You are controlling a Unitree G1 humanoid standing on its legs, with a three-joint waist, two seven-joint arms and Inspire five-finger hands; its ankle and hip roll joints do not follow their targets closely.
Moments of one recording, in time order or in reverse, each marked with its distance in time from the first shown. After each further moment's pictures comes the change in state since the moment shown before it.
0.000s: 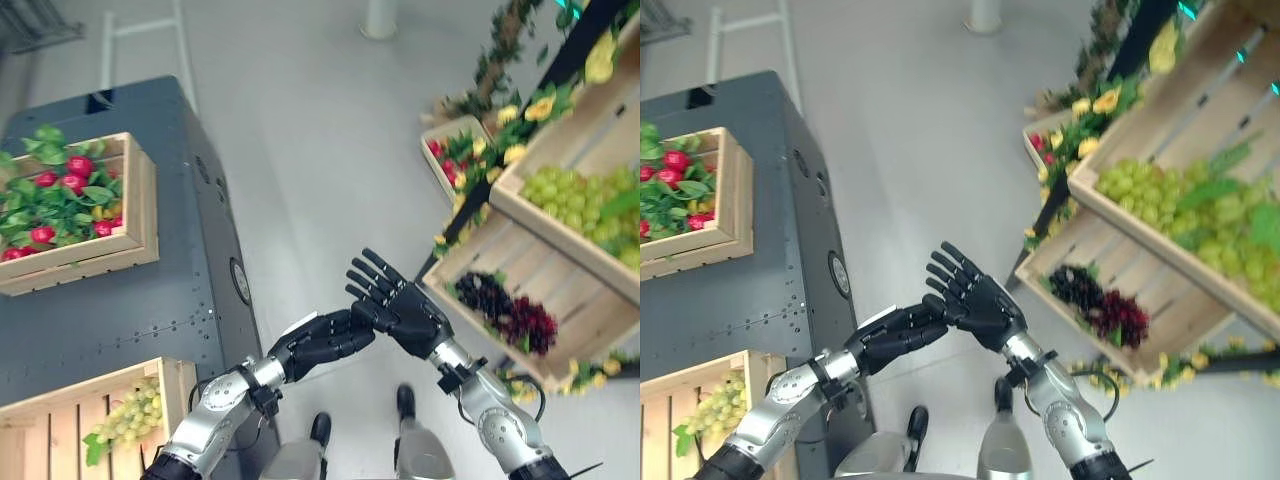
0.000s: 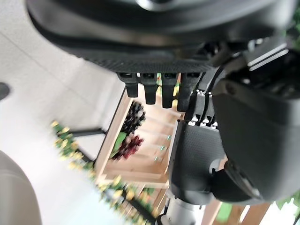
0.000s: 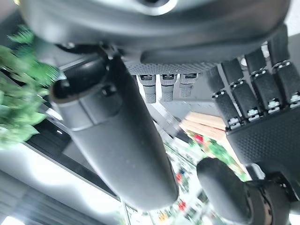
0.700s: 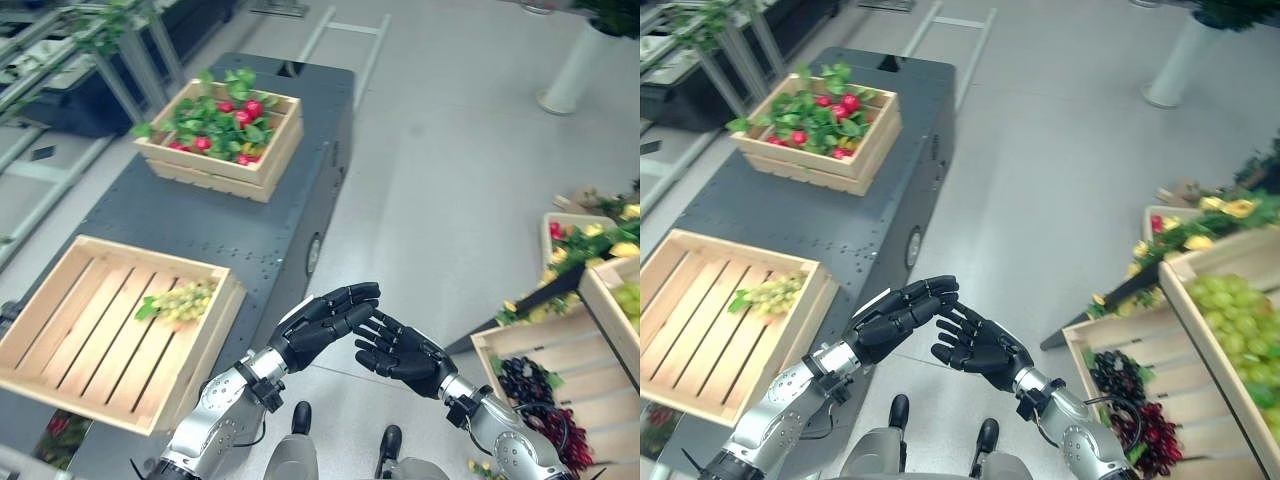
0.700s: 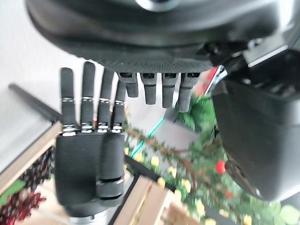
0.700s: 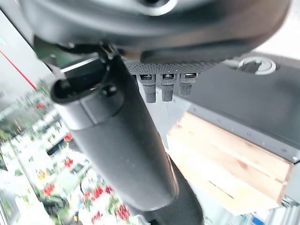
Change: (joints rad) left arm -0.001 -0.003 0.045 -0.140 -0.069 0.007 0.057; right arm 0.018 -0.104 0.081 0.109 -0.060 0.051 0.023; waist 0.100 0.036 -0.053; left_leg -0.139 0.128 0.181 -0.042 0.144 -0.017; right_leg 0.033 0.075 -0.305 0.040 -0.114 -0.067
